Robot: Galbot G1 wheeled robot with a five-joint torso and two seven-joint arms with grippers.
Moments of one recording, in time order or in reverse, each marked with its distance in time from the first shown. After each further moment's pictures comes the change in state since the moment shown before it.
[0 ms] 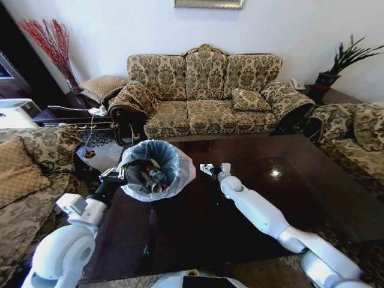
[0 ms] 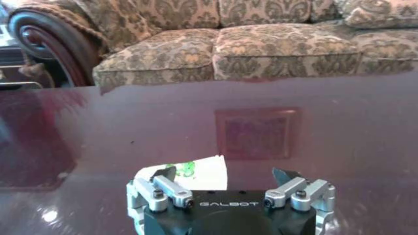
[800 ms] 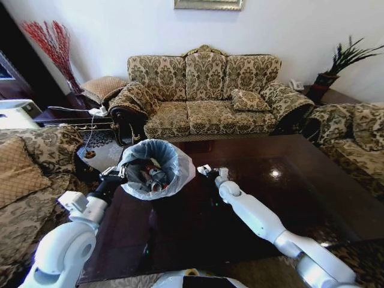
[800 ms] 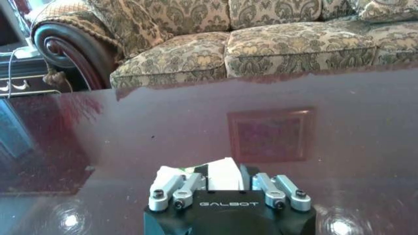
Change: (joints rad) left arm -0.028 0.014 0.007 0.024 0.000 -0.002 0.002; right arm -0.047 0.005 0.019 0.025 -0.003 0.044 -0.030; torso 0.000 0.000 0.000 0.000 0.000
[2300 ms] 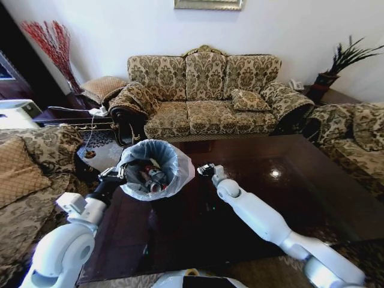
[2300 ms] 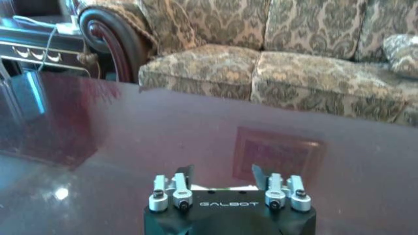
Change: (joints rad) left arm 0.011 0.000 -0.006 0.003 0.001 -0.005 0.003; right arm 0.014 -0.015 -0.030 0.086 -0.194 -0.080 -0.027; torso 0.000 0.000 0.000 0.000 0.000
